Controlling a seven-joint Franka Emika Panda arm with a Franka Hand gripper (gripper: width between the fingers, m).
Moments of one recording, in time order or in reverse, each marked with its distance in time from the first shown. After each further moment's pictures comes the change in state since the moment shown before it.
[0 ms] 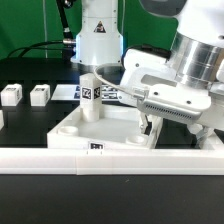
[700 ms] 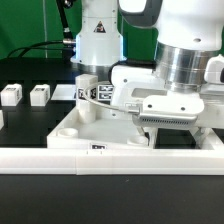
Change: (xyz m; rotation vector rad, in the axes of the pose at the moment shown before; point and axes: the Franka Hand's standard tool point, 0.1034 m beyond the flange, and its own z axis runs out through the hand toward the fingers) arm 0.002 -0.003 0.013 -0.114 -0.021 -0.055
